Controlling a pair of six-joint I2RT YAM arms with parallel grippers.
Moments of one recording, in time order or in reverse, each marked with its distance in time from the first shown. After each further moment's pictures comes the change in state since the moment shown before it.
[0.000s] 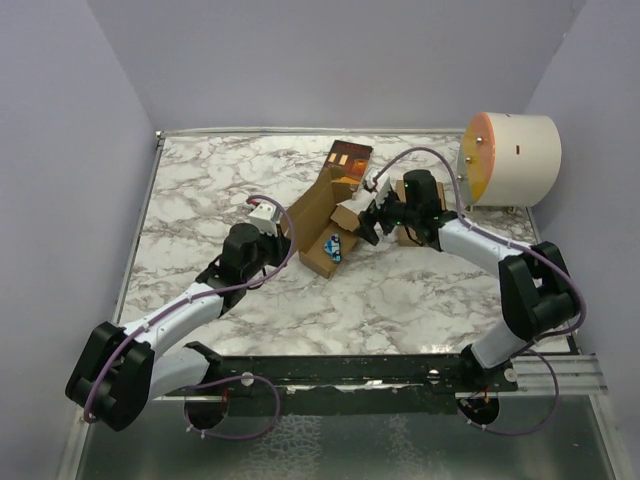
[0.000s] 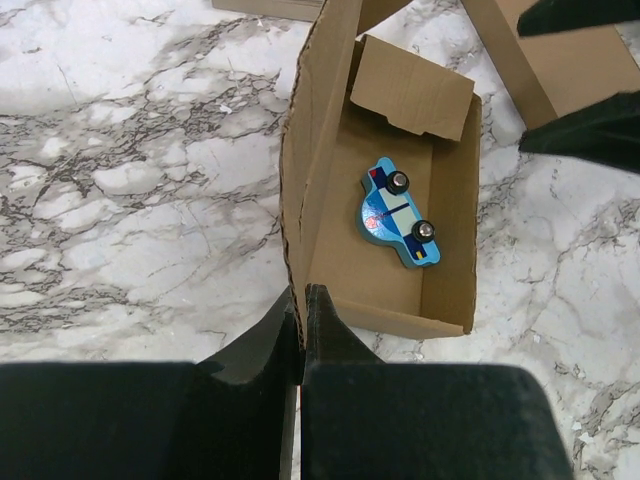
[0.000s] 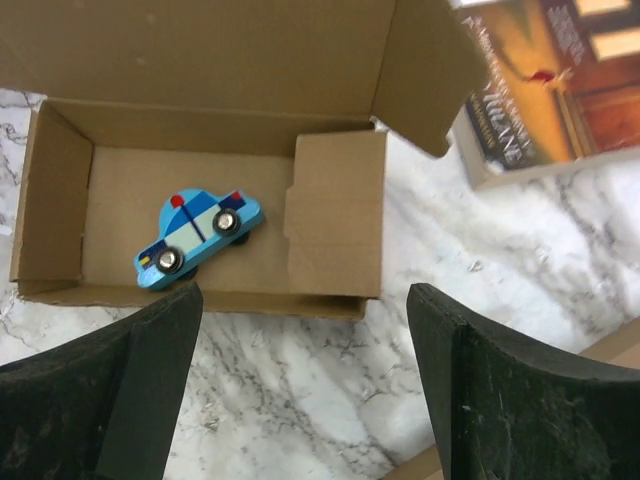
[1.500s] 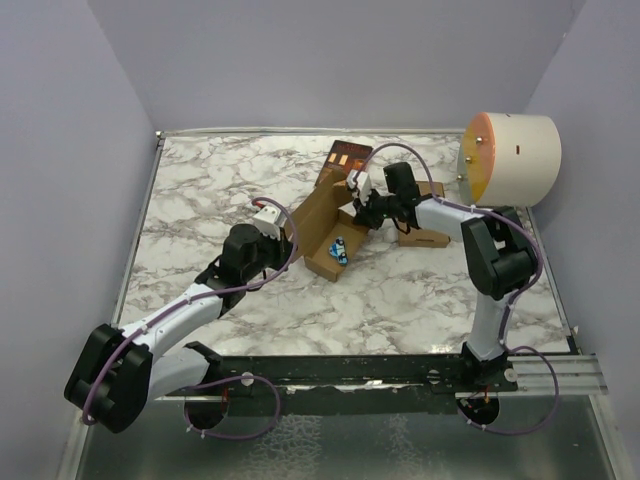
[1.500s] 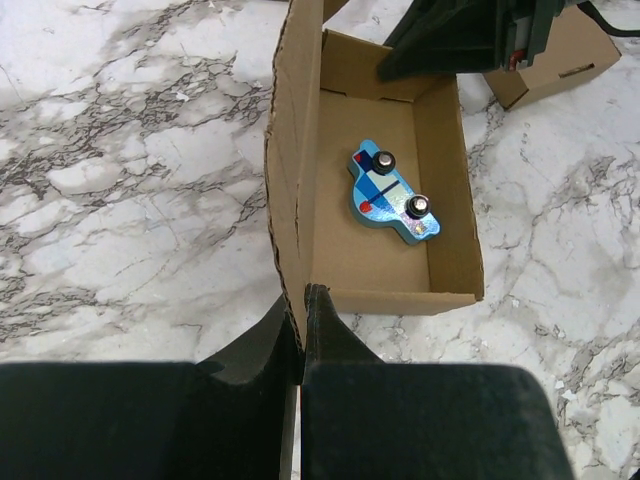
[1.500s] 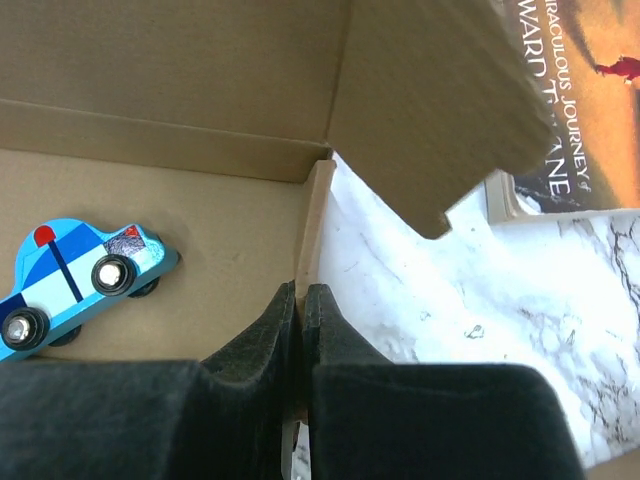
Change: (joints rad) left arm 0.000 -0.011 0.000 -0.031 0.076 0.037; right arm -0.021 0.362 0.312 -0.157 -0.109 -0.214
